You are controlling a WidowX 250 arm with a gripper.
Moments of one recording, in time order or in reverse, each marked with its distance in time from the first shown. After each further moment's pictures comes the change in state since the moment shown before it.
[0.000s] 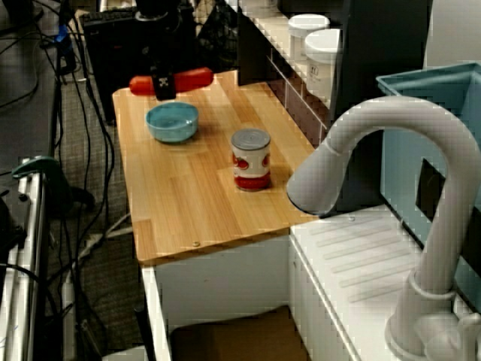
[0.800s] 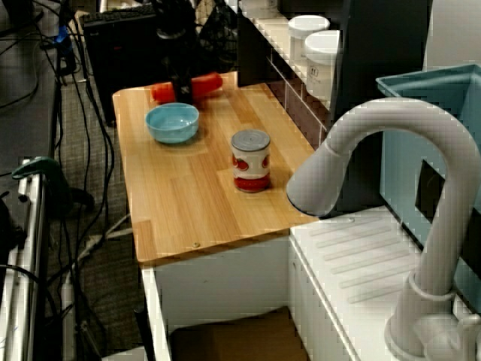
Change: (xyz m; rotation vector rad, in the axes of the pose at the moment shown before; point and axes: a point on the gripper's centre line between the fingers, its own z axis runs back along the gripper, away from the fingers) arm 0.026 0.075 -0.060 0.061 0.004 0.085
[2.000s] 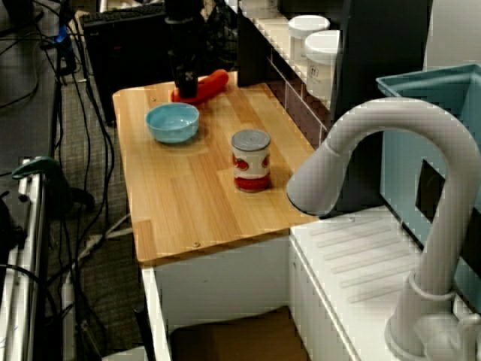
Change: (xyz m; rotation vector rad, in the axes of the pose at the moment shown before) arm 0.001 -0.011 0.028 -0.188 0.060 -0.003
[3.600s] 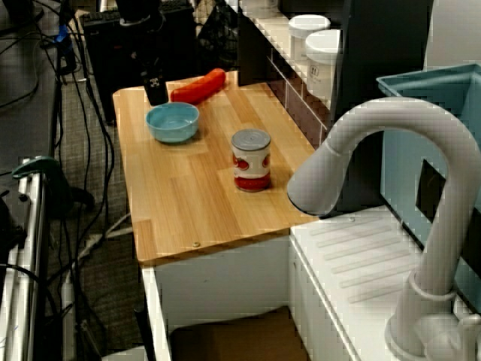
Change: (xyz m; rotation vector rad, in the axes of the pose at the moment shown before) arm -0.048 -0.051 0.012 0.050 -0.134 0.035
